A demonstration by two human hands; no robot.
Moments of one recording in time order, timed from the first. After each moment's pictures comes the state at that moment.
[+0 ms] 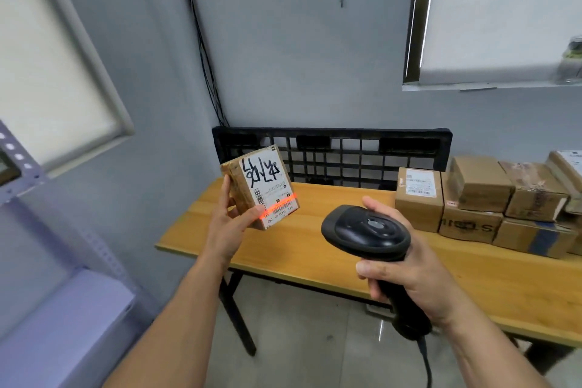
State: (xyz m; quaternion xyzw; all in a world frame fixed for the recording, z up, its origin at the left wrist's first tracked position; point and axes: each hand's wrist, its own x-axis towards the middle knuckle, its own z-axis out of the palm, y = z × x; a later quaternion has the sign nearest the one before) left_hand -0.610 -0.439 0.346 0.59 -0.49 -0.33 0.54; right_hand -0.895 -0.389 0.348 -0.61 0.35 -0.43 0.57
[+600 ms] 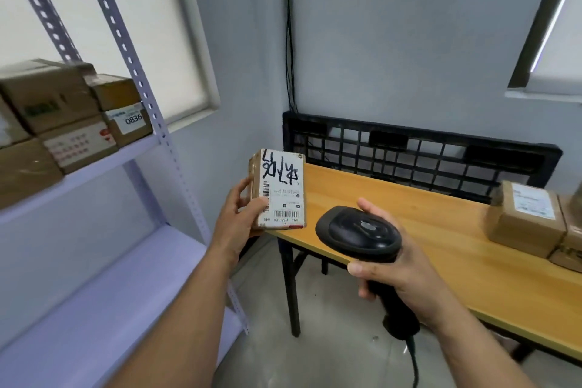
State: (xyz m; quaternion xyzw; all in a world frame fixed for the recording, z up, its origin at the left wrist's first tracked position) left_hand -0.442 -0.362 0.353 0.61 -0.39 -0.35 0.60; right_hand -0.704 -0.367 0.351 -0.63 0.31 -0.38 0.61
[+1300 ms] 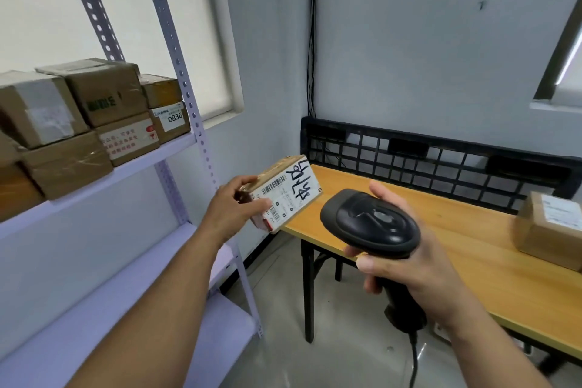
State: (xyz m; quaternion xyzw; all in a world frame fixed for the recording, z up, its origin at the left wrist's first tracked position) left_hand -0.357 -0.340 0.372 0.69 -0.48 -0.24 0.48; right_hand -0.654 -0.333 0.381 -0.66 0.25 -0.41 0.58
